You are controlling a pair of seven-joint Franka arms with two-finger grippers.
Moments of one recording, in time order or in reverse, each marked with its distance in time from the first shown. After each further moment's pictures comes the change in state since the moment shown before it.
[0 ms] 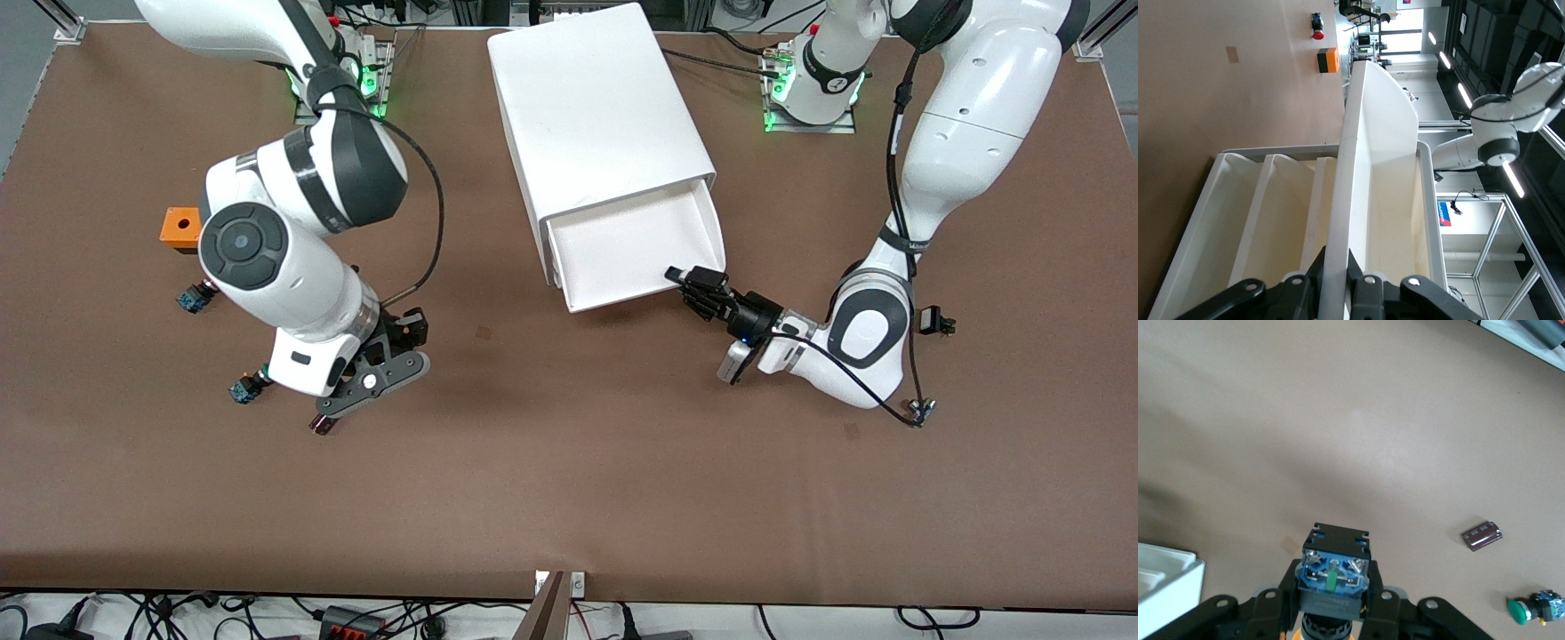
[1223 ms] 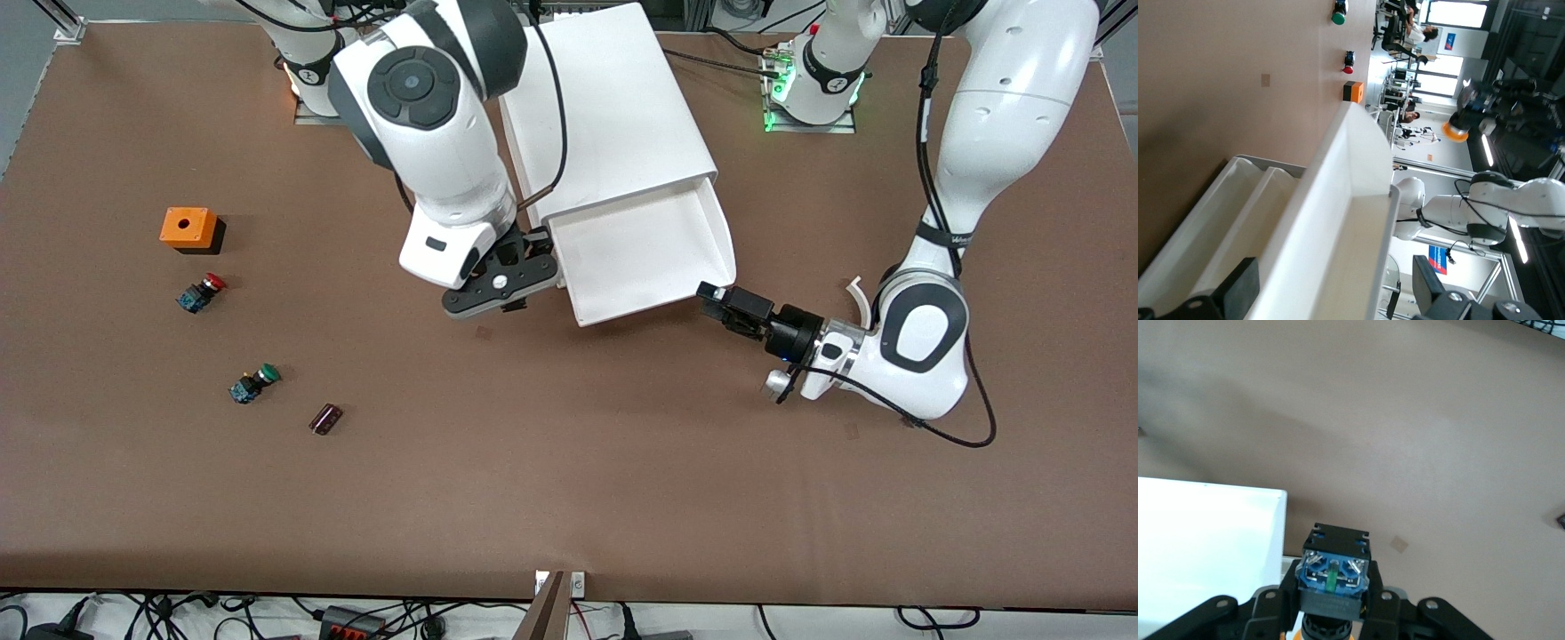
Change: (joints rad) left arm 0.038 -0.093 0.018 0.067 0.000 0.005 -0.351; right arm 0.238 -0.025 0.003 0.086 0.001 -0.040 0.315
